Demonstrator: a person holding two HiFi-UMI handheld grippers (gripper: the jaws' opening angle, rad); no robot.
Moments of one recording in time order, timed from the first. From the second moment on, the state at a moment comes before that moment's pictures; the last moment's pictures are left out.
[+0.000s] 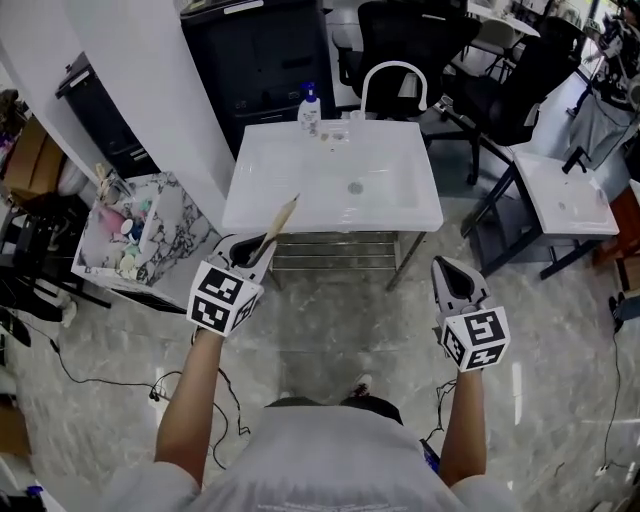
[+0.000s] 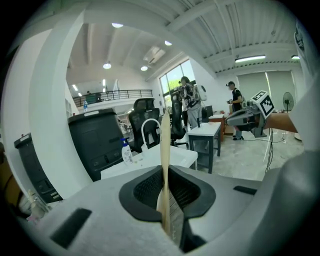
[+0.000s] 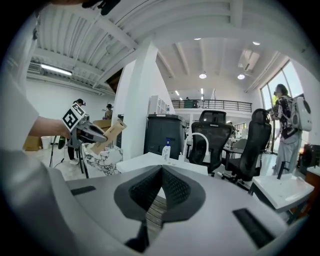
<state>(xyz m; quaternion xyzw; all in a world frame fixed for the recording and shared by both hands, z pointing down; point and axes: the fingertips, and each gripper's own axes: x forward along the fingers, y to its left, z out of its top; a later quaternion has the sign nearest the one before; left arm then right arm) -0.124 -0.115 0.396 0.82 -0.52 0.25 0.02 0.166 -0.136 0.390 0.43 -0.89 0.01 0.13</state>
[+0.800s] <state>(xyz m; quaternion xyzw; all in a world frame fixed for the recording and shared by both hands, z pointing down) -0.051 -0.264 0.514 0.79 -0.42 0.44 0.01 0.211 -0.272 0.442 0.42 -0.90 0.06 0.14</state>
